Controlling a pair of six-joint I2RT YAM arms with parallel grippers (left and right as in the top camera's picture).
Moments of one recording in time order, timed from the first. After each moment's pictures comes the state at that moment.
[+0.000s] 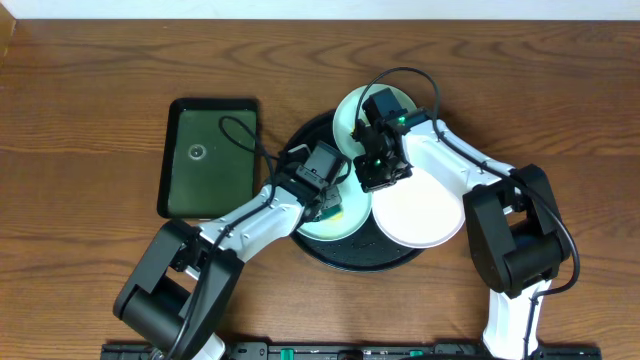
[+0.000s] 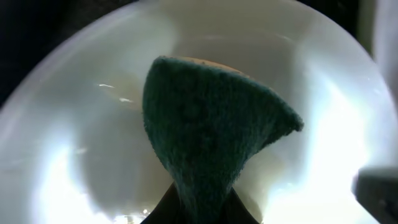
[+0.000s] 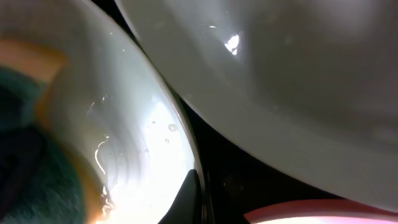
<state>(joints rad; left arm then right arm) -0.60 1.75 0.93 -0.37 -0.13 -0.98 0.46 2.07 1.42 -0.81 -0.25 0.13</state>
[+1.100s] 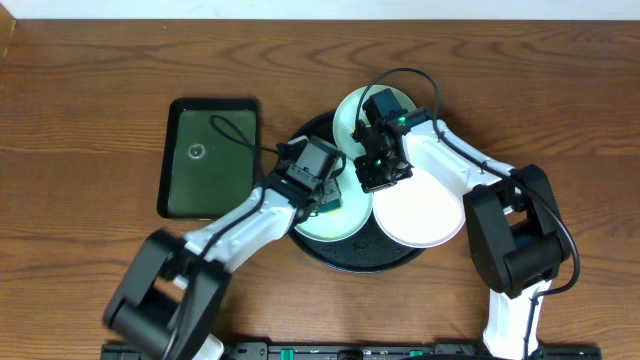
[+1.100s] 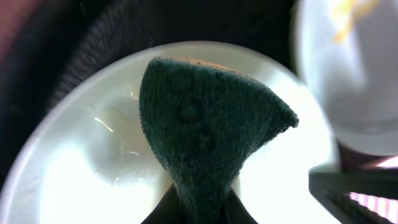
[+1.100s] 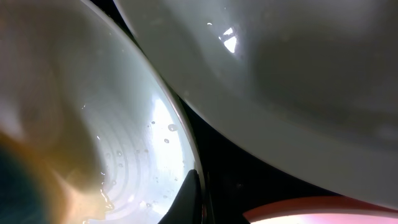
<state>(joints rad) -0.58 1.70 0.91 -0.29 -0.07 -0.92 0.45 2.07 1.42 -0.82 -0.25 0.13</state>
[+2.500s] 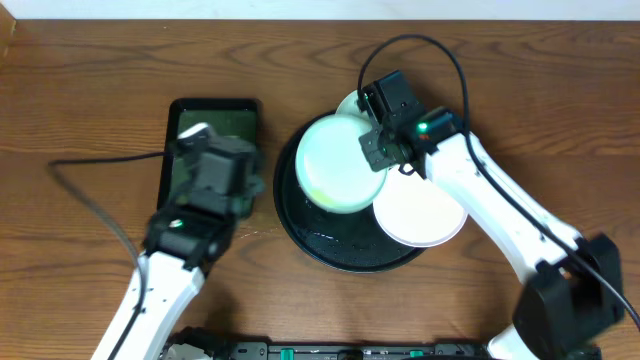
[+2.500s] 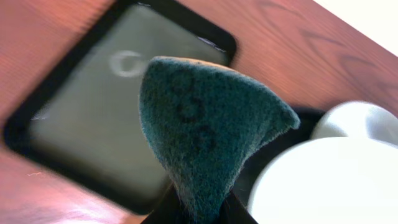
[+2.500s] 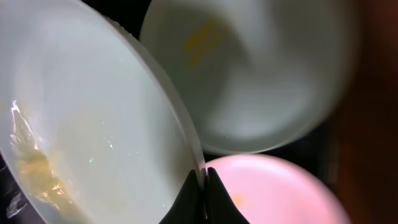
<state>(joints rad) -0.32 1.09 0.91 -0.69 -0.33 -0.78 0.54 1.74 1.43 -0.79 0.15 0.07</state>
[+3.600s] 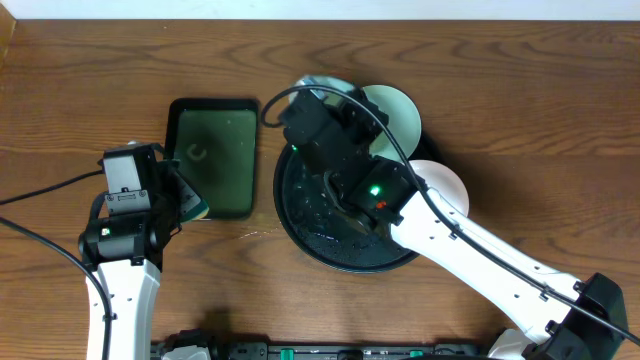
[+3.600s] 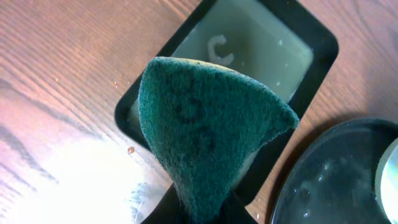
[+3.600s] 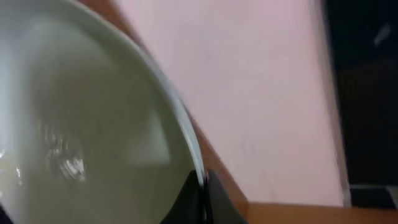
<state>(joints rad) 0.13 1.06 0.91 -0.84 -0.03 -0.53 0.88 1.65 1.44 -0.48 0.91 -0.58</state>
